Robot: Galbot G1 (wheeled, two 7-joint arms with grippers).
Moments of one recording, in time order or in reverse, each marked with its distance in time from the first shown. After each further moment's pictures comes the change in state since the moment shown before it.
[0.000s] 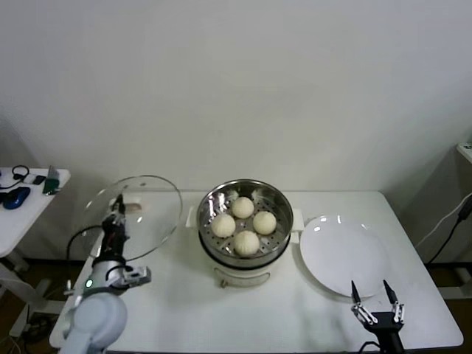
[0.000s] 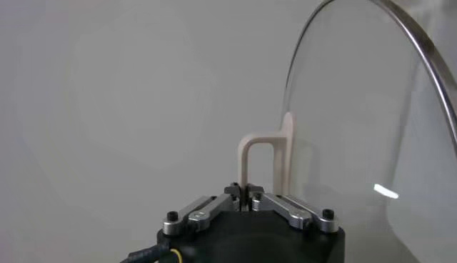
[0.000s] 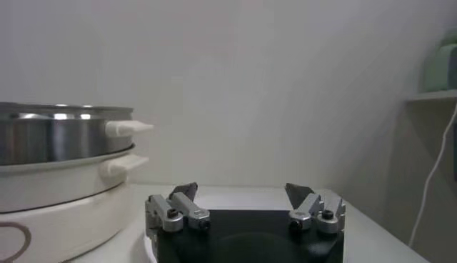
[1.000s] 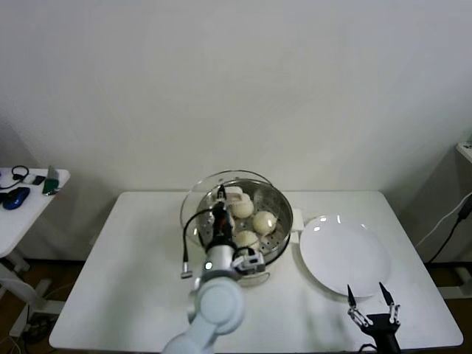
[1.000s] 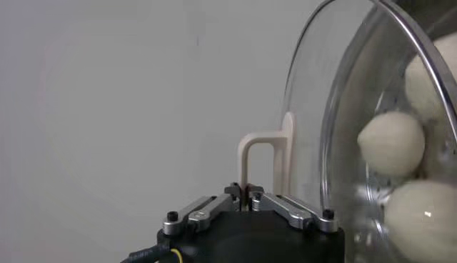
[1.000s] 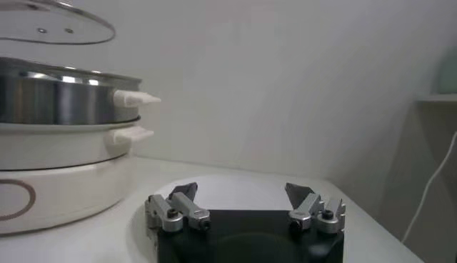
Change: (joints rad) left arm -0.283 -0.360 0.524 0.102 0.417 0.231 0.272; right arm 0.000 0.013 0.010 -0.001 -0.106 -0.064 0.023
